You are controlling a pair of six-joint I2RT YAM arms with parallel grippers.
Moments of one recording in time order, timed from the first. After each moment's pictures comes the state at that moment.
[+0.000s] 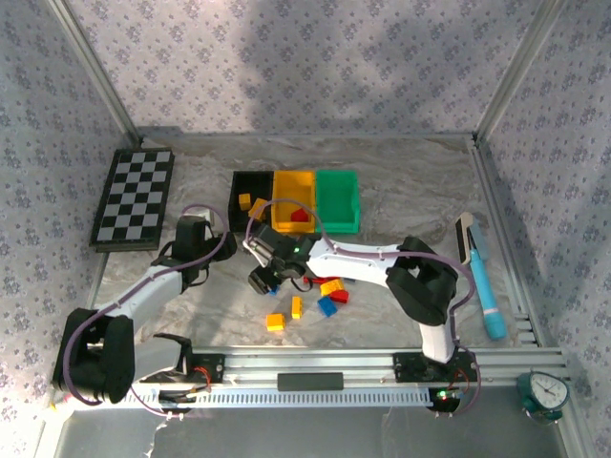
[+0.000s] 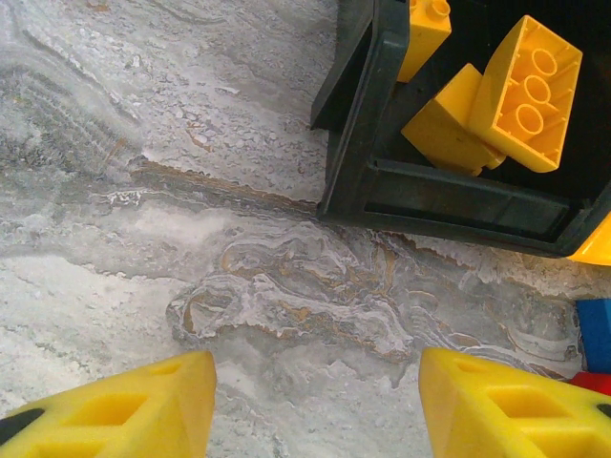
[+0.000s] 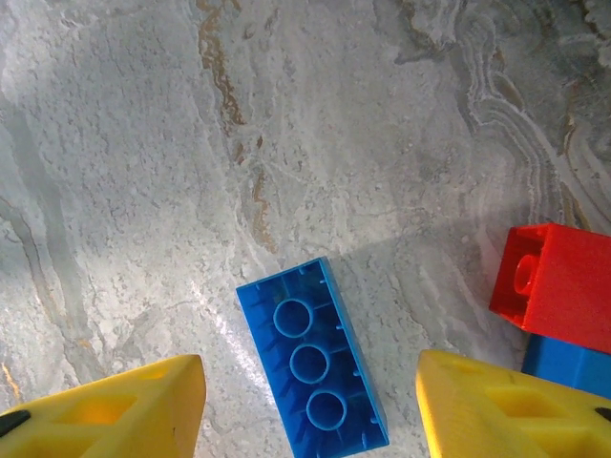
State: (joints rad) left arm -0.24 1.18 0.50 -0.08 0.03 -0.43; right arm 1.08 1.92 1.37 -0.48 -0.04 0.24
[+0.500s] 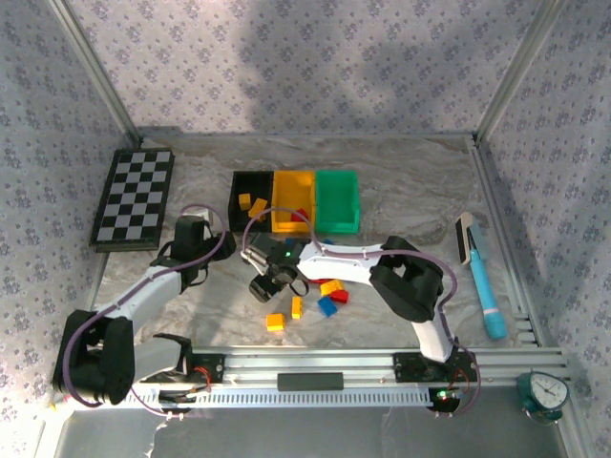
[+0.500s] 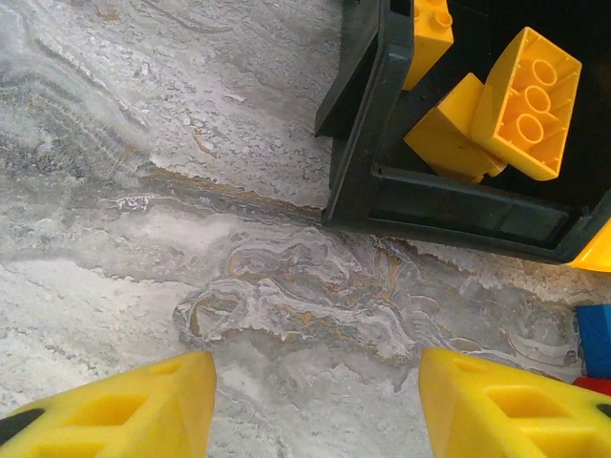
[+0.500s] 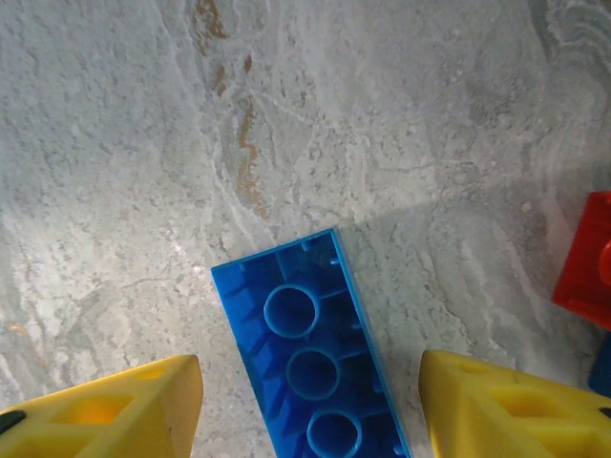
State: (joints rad) left arm -0.23 1.17 0.50 -0.08 0.03 -0.43; right arm 1.09 2.01 1.40 -0.52 -0.04 0.22
